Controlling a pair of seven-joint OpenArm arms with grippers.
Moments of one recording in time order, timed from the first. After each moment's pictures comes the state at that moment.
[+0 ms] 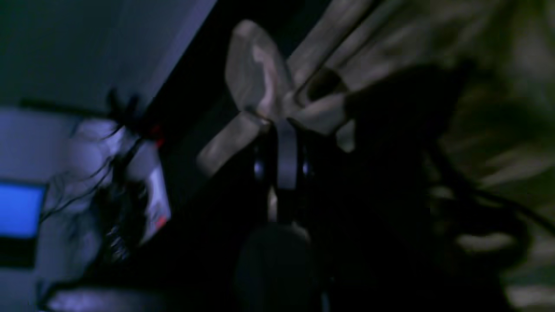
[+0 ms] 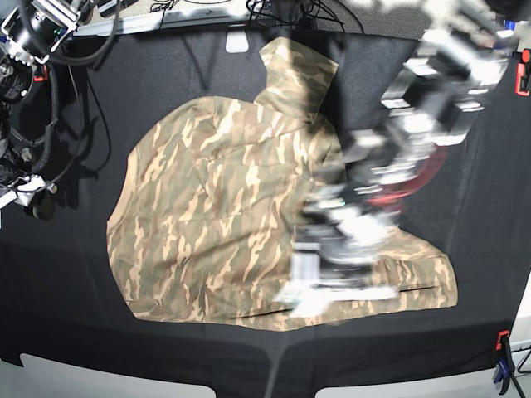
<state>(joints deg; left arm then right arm) -23.4 -15.3 37.7 87.8 19.0 3.7 54.3 2.4 21.0 43.1 87.7 36.5 37.3 -60.2</state>
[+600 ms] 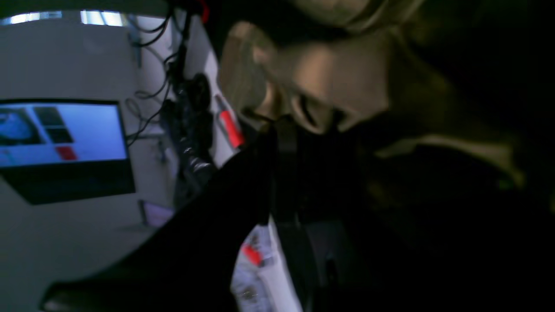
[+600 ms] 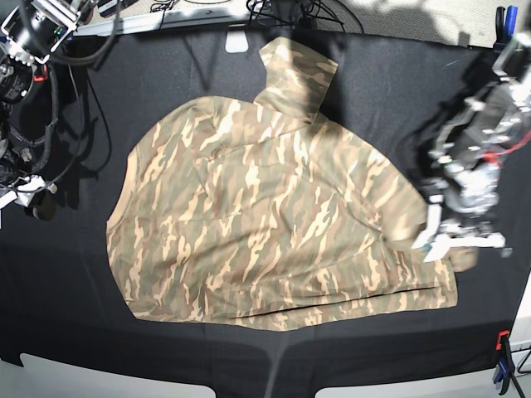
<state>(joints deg) -15.2 -39.0 37.9 87.9 18.5 6.2 54.4 2.5 21.0 43.1 87.7 36.4 37.3 -60.2</state>
